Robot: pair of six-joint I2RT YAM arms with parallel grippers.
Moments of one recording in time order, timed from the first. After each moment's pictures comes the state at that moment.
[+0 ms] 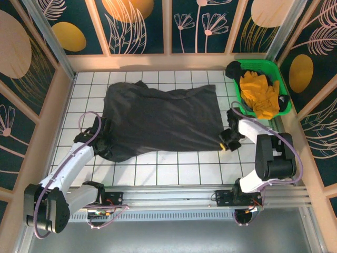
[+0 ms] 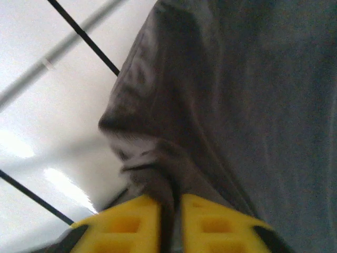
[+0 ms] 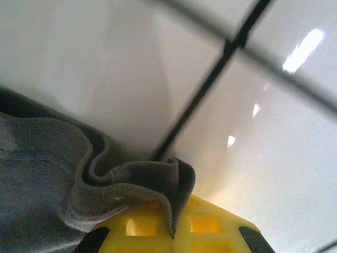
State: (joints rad) left arm -0.23 1.08 0.67 -0.75 -0.05 -1.12; right arm 0.06 1.55 0.83 -0.78 -0.08 1.07
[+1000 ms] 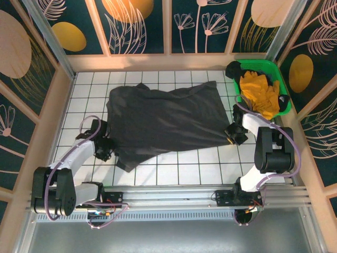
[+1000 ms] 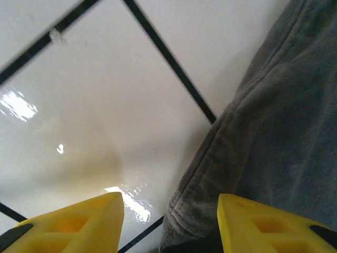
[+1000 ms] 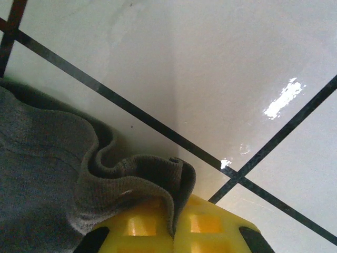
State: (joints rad) left arm -0.09 1.23 0.57 -0.64 0.07 -1.06; right arm 0.00 1.63 0.90 -0.75 0.00 0.91
